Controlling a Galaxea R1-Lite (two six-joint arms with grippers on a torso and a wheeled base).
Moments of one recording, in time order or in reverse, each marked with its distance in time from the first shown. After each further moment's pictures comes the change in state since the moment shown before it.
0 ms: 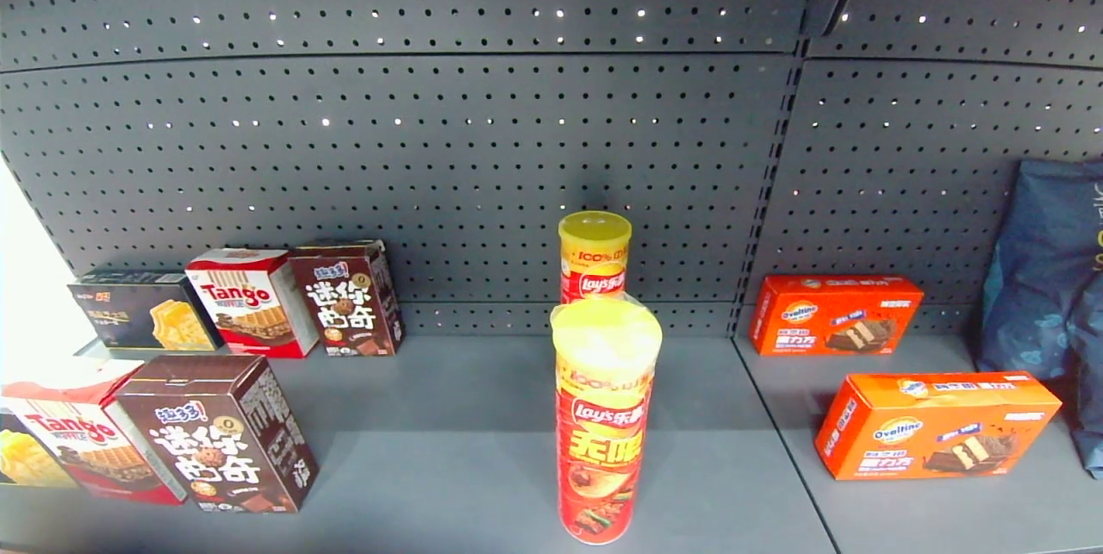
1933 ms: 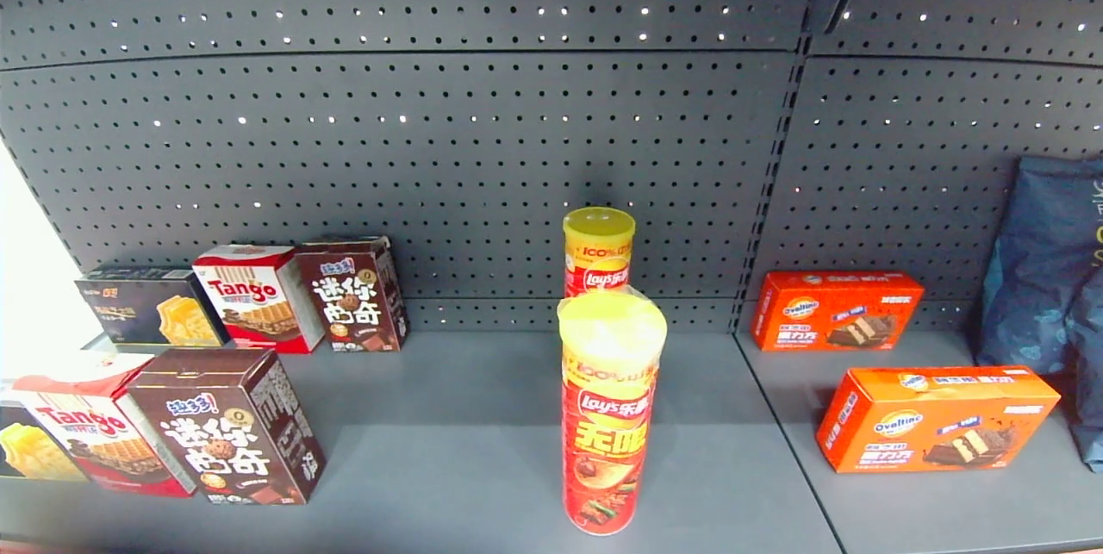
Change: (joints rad) left arm -0.002 -0.078 0.000 -0.001 0.005 -0.012; right arm 0.090 -0.076 0.000 -0.001 0.009 0.004
